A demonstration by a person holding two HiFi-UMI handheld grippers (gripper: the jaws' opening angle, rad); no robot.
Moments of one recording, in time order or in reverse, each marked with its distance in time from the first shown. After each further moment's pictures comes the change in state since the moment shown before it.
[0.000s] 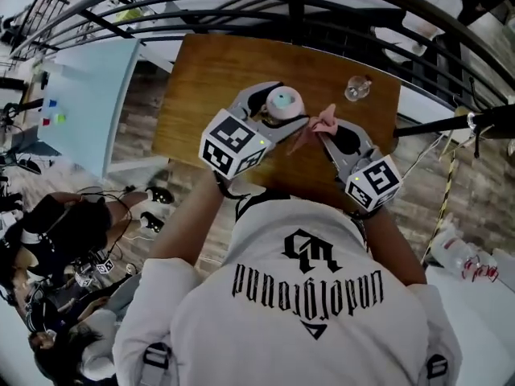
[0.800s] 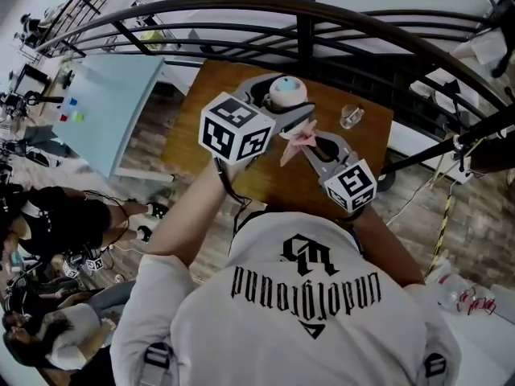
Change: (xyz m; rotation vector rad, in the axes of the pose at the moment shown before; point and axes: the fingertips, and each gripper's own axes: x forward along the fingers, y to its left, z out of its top) left arm -0.022 -0.040 0.106 -0.027 -0.057 0.126; right arm -0.020 0.035 0.007 -0.206 0.009 0.115
